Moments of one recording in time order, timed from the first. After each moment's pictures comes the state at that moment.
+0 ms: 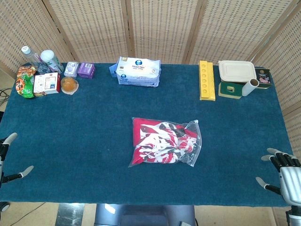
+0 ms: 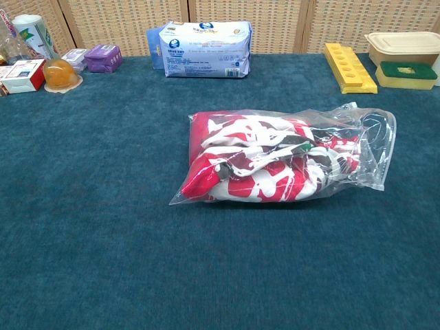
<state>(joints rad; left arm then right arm) -0.03 -1.05 -0.01 -1.74 1.48 1.56 -0.04 -0.03 -1.03 0.03 -1.73 -1.59 1.62 -0.08</state>
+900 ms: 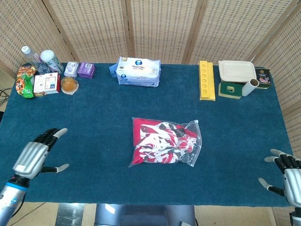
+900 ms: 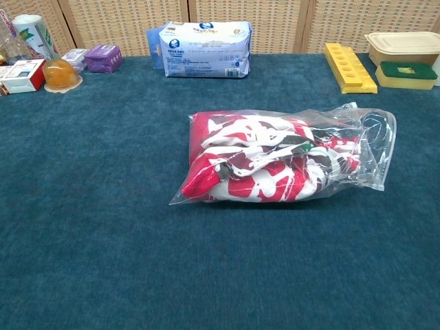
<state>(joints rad) -0.26 -1.00 -0.05 -1.94 1.57 1.26 0.09 -0.04 -1.06 0.03 -1.66 -1.60 1.64 0.01</state>
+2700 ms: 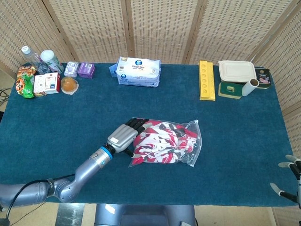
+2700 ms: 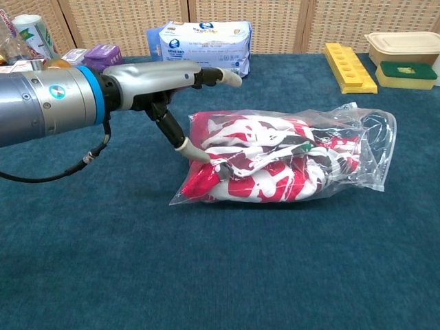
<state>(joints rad) -0.86 -1.53 -0.23 -1.67 1.10 0.79 0.35 -0.10 -1.05 0.03 -1.62 -1.53 1.65 0.08</state>
